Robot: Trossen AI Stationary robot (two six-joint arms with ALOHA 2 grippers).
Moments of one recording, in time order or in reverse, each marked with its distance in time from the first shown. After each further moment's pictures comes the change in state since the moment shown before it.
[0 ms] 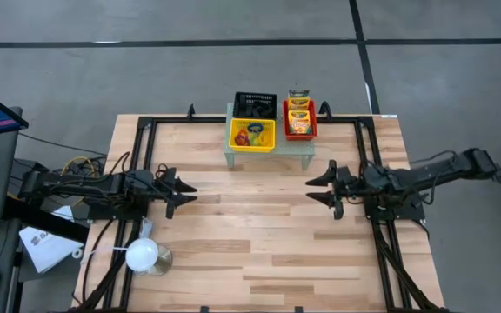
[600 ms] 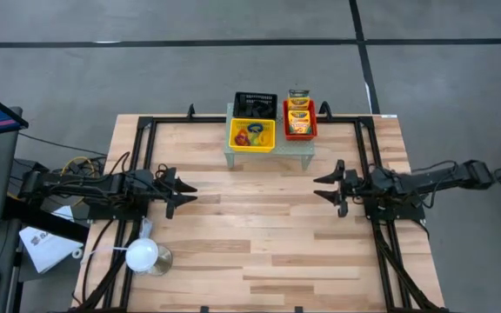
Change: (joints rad) left arm 0.000 0.000 0.000 0.001 0.000 0.000; right arm -0.071 -0.276 -0.247 0.013 -0.002 -0.133
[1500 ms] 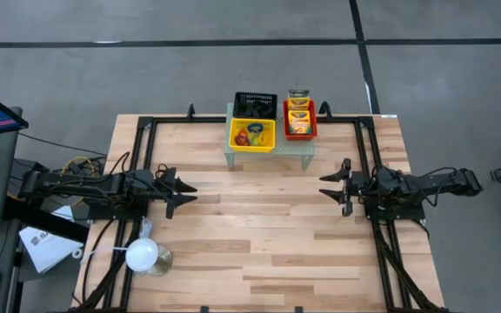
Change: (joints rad) left arm 0.000 0.000 0.000 0.002 0.000 0.000; right arm -0.001 -0.299 -0.037 -0.246 0.026 -0.108
